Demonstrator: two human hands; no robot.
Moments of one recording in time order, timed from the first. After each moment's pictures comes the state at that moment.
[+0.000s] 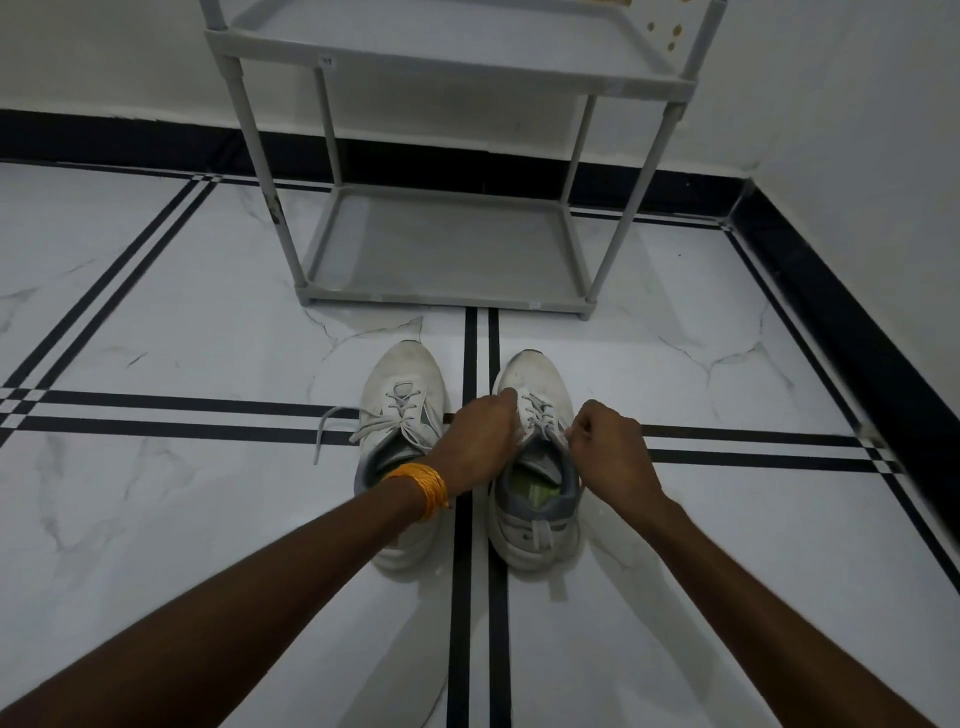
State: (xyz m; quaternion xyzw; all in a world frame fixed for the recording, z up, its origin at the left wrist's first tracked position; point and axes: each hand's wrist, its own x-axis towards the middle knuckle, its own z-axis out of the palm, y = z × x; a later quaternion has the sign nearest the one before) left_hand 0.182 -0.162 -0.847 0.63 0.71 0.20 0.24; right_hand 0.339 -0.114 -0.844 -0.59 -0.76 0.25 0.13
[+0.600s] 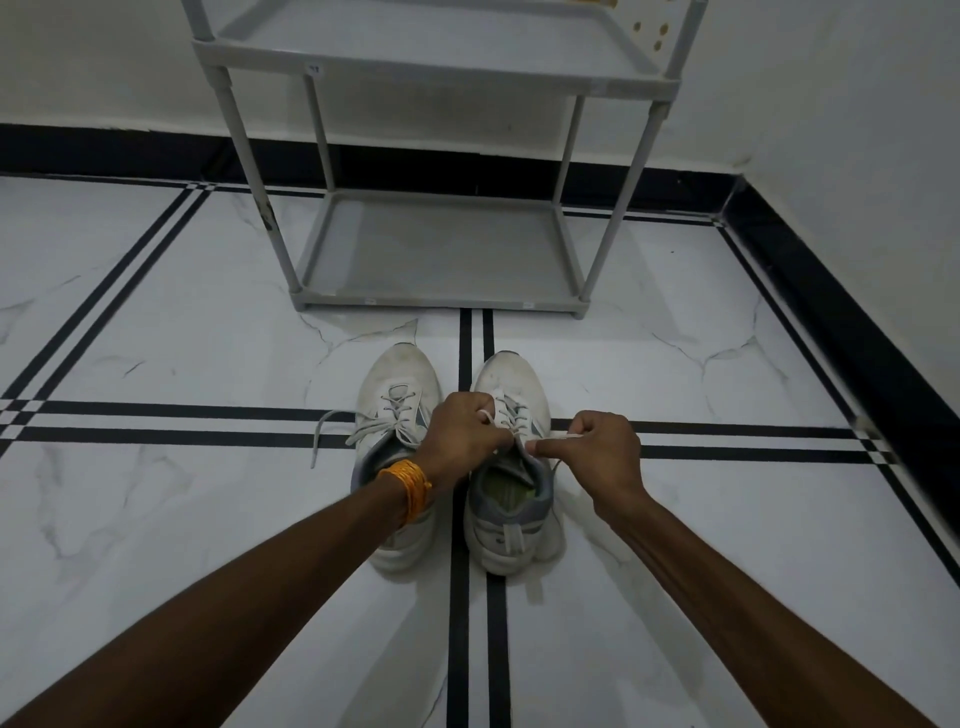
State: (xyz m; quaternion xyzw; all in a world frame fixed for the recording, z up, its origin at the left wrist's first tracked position) left_hand 0.175 -0.169 -0.851 0.45 0.72 0.38 0.36; right_hand 0.334 -0.124 -0.844 -0.62 -0.61 0.41 0.27
